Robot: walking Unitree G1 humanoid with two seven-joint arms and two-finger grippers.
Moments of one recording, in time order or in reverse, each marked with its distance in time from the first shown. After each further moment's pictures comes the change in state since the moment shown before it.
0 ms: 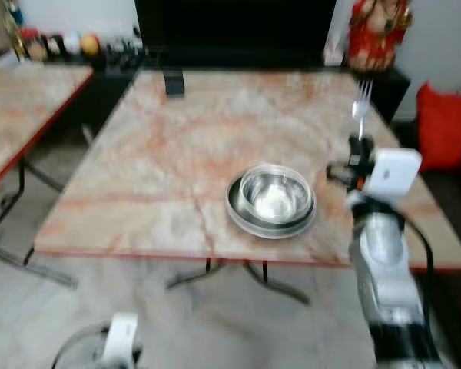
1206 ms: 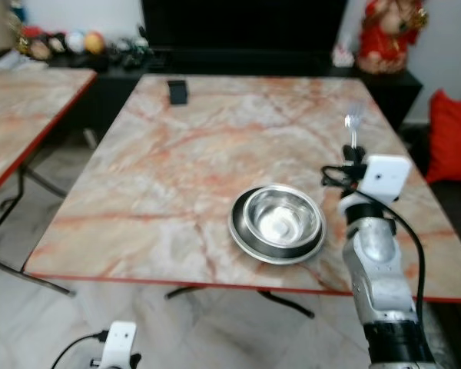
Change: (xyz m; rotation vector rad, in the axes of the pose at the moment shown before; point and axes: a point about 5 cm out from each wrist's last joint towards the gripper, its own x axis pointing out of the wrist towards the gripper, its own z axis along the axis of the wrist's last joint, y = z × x) left arm -0.001 0.011 0.002 0.001 -0.004 0.023; right arm 0.000 0.010 -0.006 0.013 0.053 0.020
